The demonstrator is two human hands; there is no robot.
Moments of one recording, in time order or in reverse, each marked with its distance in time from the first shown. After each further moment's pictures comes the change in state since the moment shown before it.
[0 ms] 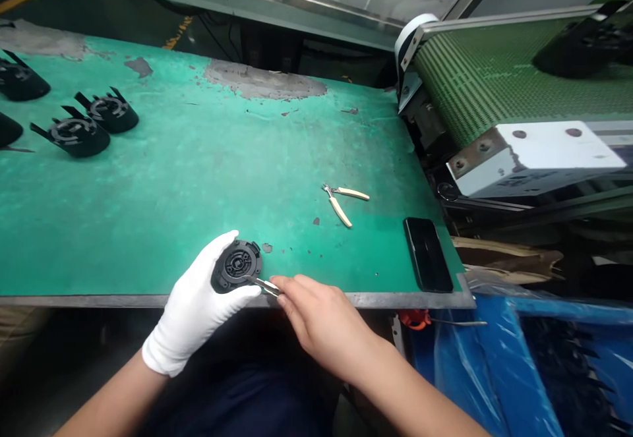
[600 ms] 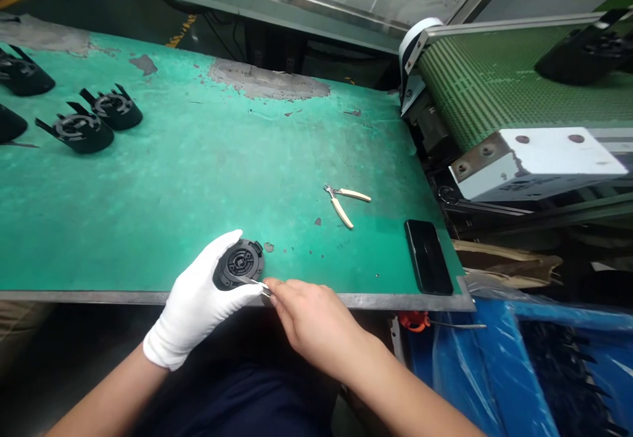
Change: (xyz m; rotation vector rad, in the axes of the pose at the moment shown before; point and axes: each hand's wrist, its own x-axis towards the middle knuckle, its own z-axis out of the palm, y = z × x) left_hand 0.004 -0.001 -0.003 0.009 -0.007 0.025; right_hand 0.013 -0.007 0.004 -0.081 -0.066 -0.022
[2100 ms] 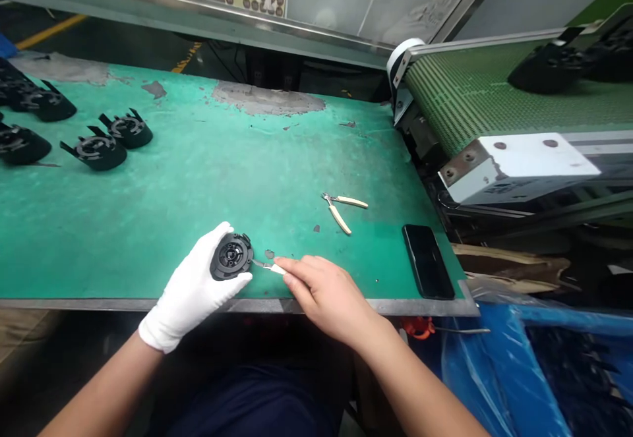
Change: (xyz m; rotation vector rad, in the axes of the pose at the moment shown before) left_hand 0.019 -0.012 -0.023 0.145 -0.043 0.088; right_hand 0.007 0.022 -0.021 0.057 0.188 -0.010
